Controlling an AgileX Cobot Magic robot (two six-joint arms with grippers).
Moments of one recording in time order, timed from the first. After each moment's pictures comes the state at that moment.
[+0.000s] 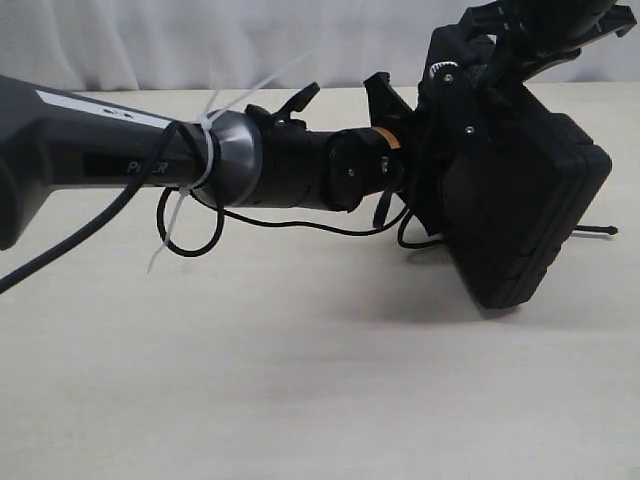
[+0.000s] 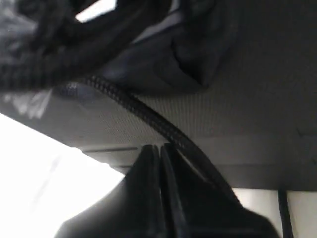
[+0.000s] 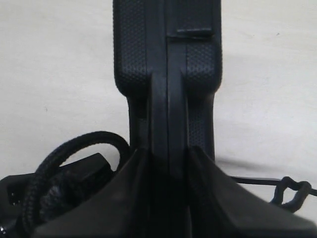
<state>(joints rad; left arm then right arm) -0.84 2.17 -1.48 -0.50 -0.17 1.10 0.11 1.88 -1.77 0.11 1.15 -0.07</state>
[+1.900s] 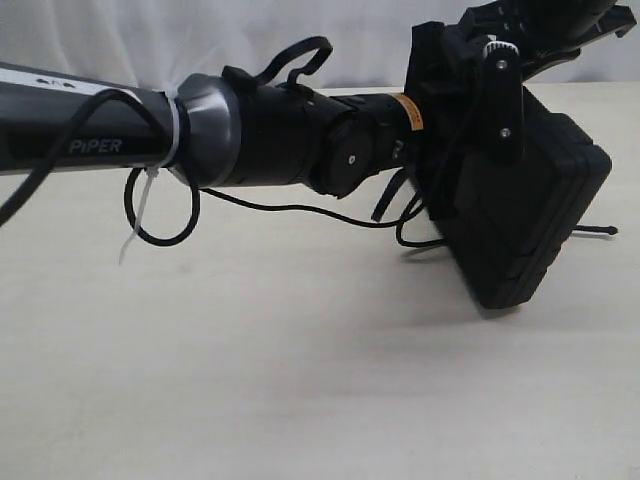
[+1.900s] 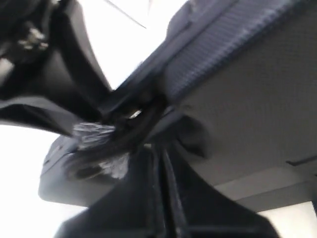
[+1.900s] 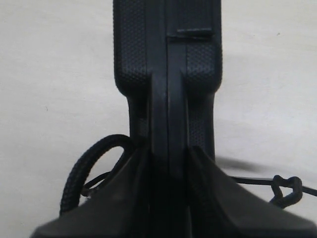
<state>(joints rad) -0.87 2.07 -1.48 -0.16 -0.13 1.10 0.11 1.88 -1.77 0.11 1.15 -0.07</state>
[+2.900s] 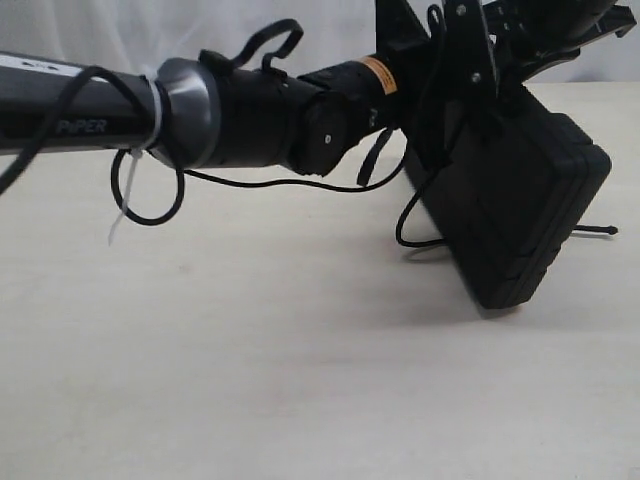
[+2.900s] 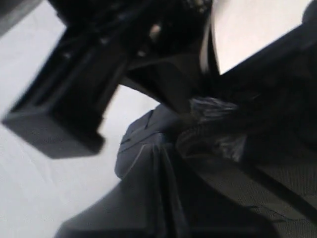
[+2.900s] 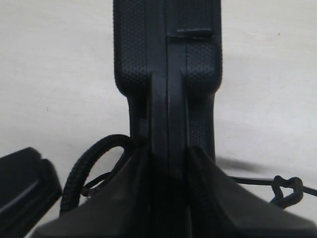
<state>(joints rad) -0.81 2.08 -1.48 -0.18 -0.32 1.05 0.11 1.88 -1.77 0.12 1.15 -0.07</state>
